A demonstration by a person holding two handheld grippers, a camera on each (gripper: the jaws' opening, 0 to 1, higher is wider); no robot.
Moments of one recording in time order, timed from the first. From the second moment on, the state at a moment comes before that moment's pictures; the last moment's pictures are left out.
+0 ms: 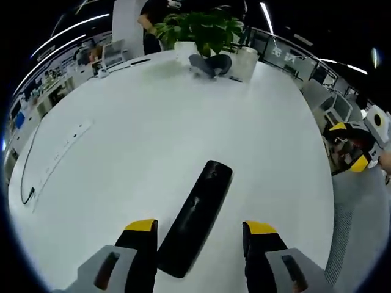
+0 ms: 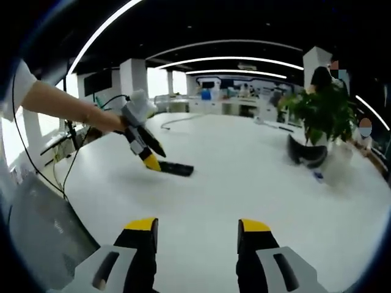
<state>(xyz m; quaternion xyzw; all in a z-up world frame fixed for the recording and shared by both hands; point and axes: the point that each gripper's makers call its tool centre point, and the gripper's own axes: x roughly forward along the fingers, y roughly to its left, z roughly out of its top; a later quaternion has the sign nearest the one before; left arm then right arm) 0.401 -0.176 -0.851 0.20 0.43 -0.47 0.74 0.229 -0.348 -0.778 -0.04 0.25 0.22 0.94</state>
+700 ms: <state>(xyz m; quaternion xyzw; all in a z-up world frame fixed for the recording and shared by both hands) 0.419 -0.181 -0.865 0.25 0.42 -0.48 0.72 0.229 -0.352 -0.779 -0.04 0.26 0.22 0.94</state>
